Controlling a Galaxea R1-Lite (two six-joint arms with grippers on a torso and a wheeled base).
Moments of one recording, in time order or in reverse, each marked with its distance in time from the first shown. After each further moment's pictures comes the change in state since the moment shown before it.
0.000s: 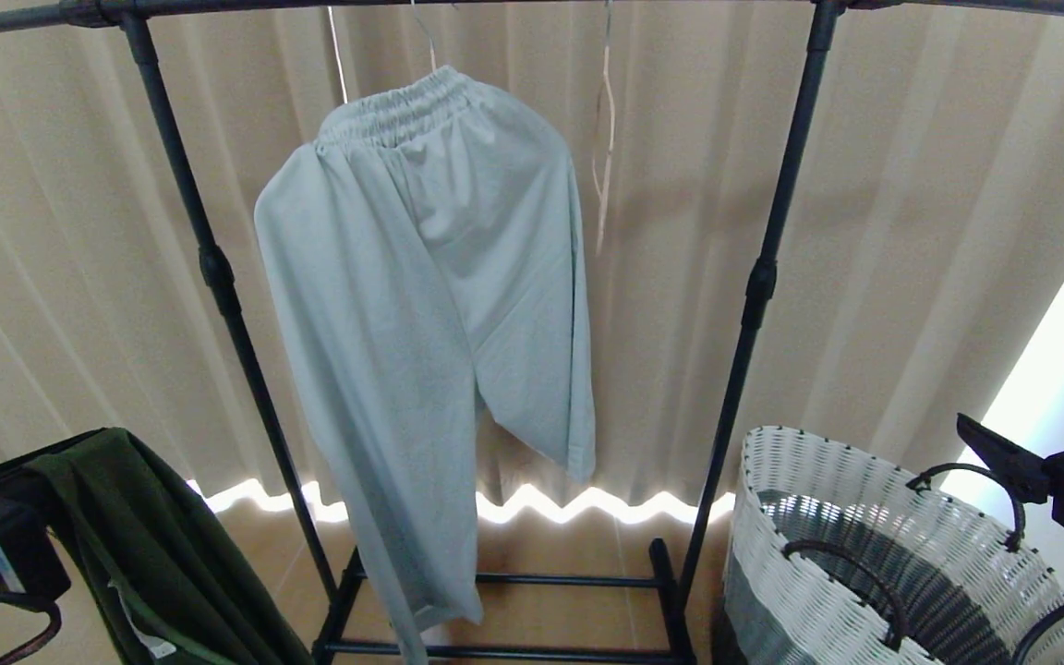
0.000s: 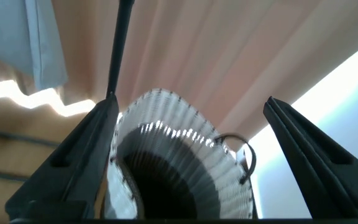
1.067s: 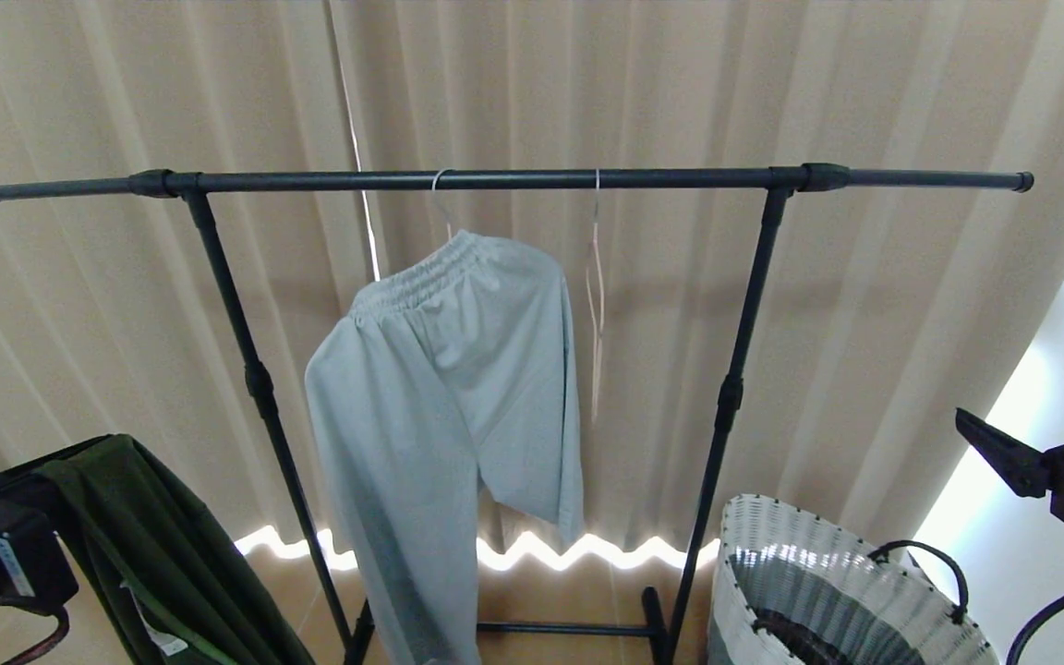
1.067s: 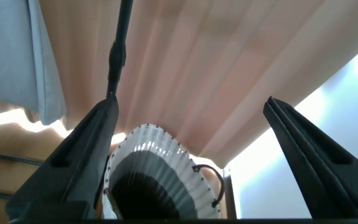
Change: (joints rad) left arm 0.003 -0.001 0.011 -0.006 0.000 0.012; right arm -0.001 -0.007 -0.010 0.000 0.004 0.000
